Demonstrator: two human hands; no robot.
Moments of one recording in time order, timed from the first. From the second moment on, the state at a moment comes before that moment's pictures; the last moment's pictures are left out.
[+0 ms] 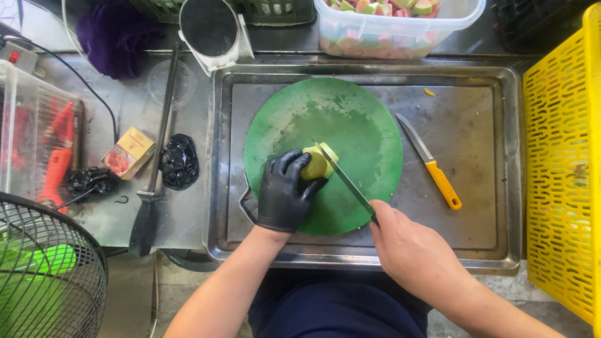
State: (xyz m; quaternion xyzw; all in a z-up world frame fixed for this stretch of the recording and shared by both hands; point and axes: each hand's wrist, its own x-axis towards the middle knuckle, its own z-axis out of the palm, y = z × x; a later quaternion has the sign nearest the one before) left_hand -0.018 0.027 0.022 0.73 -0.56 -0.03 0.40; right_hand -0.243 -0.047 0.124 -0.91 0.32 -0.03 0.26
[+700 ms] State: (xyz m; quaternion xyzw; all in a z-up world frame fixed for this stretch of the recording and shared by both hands) left_hand -0.012 0.040 0.014 0.72 -0.54 -0.07 0.43; right_hand -0.223 -0.058 0.109 -0.88 0.36 -0.02 0.30
